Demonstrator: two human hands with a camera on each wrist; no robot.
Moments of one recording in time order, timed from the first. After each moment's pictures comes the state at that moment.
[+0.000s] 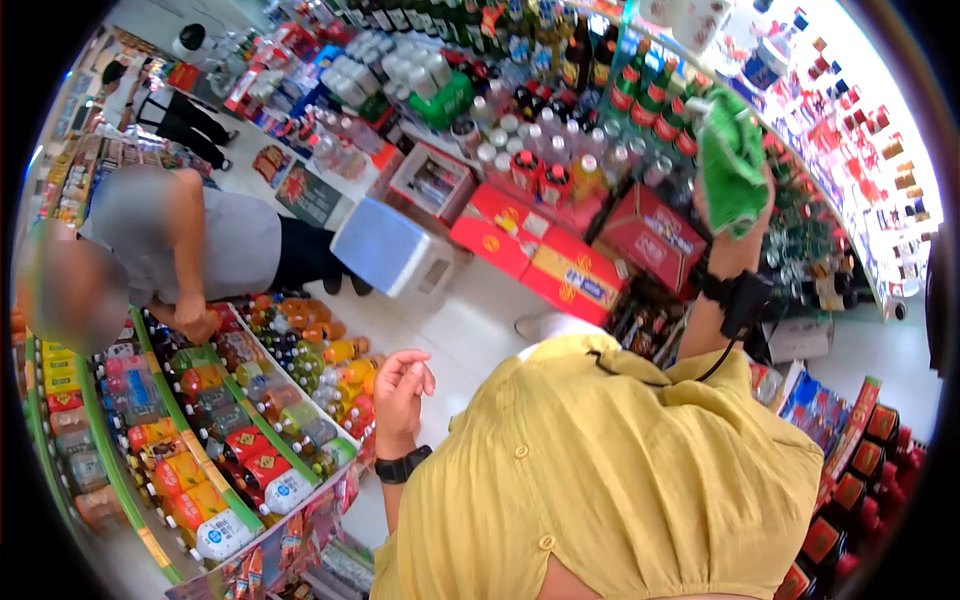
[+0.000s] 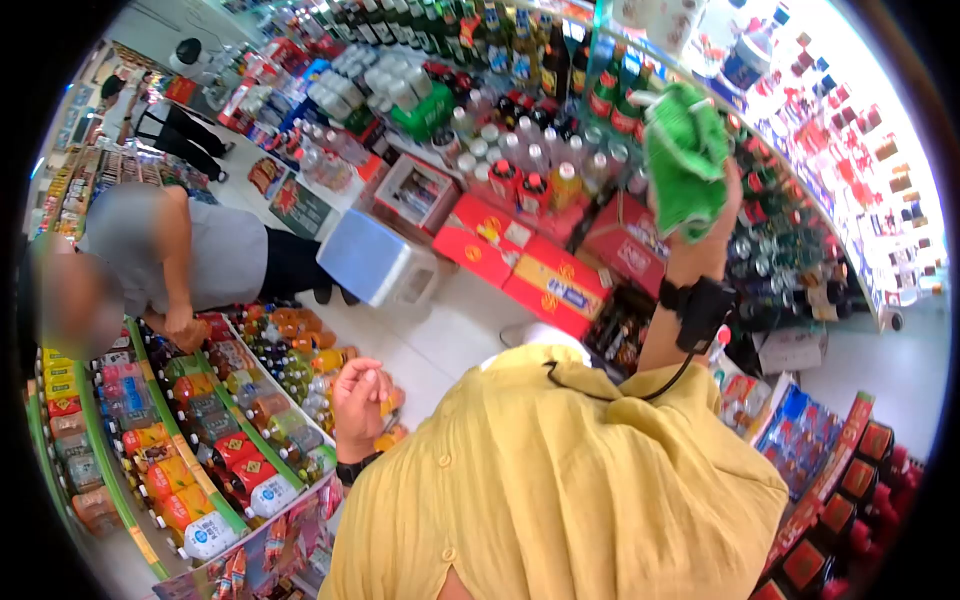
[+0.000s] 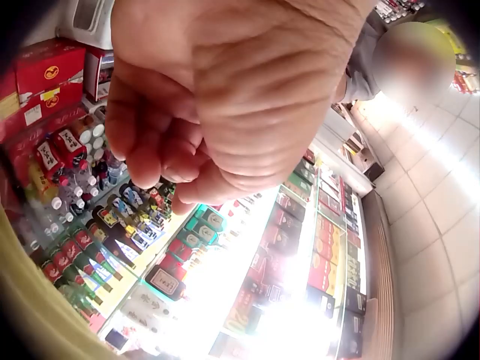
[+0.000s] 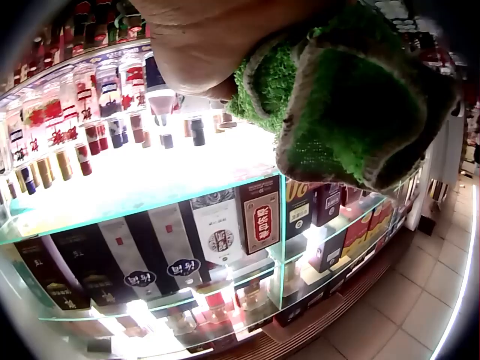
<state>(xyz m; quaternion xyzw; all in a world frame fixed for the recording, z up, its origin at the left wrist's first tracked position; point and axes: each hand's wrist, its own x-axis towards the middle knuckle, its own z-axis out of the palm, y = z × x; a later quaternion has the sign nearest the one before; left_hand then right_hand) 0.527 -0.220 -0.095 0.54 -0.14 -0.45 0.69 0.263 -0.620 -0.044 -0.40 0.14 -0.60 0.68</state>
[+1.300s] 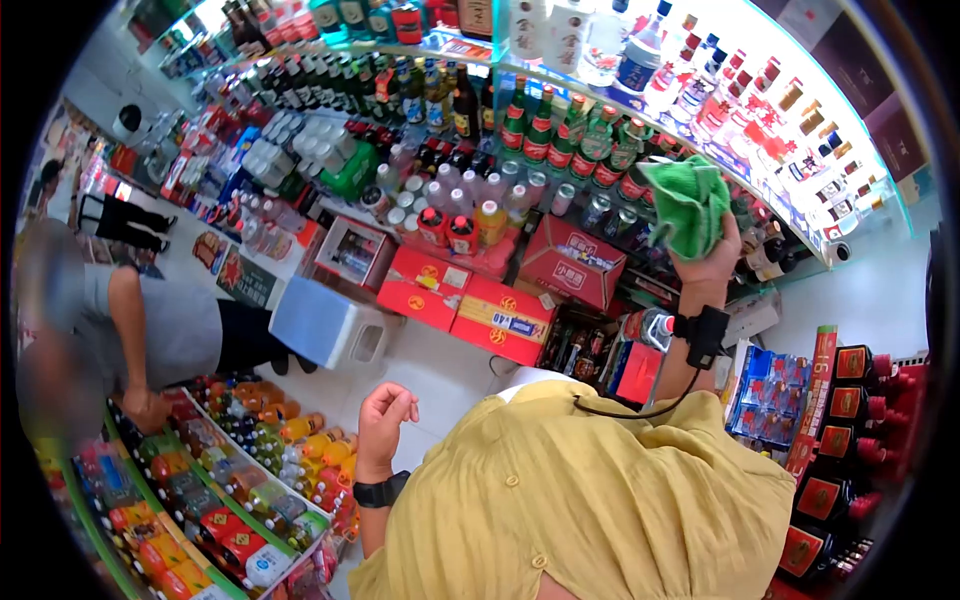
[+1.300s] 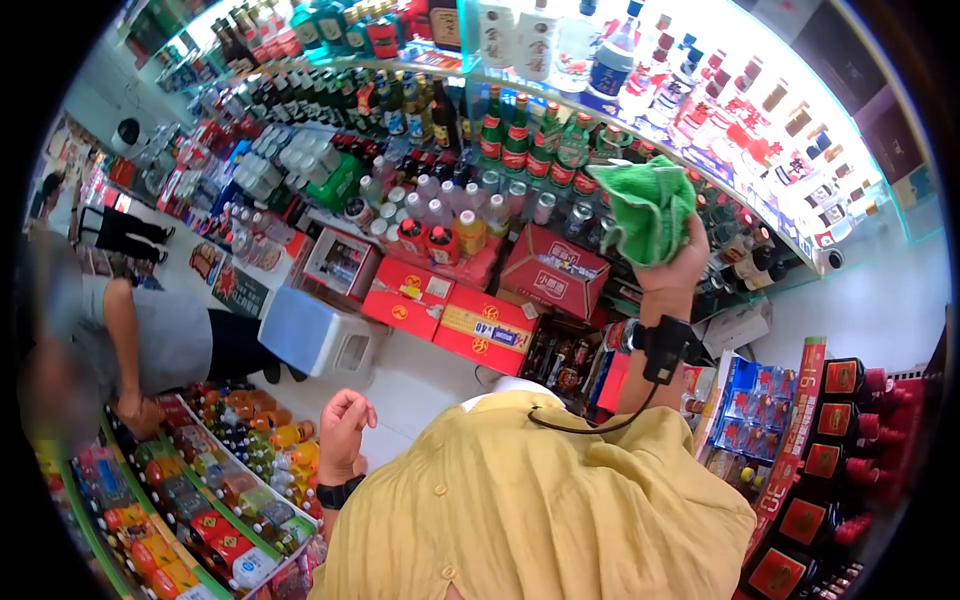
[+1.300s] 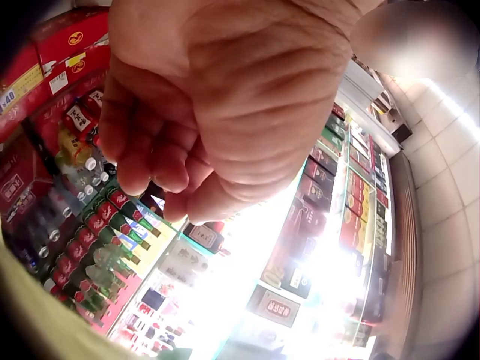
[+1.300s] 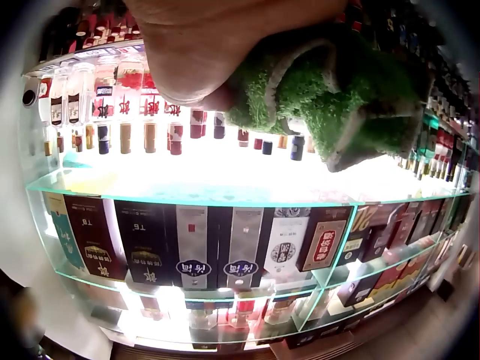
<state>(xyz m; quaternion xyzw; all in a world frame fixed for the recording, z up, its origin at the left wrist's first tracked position) 0.476 -0.285 -0.104 0.56 -0.25 -0.54 0.57 0.113 -0.611 -0.042 -0.15 0.26 -0.65 0.70</state>
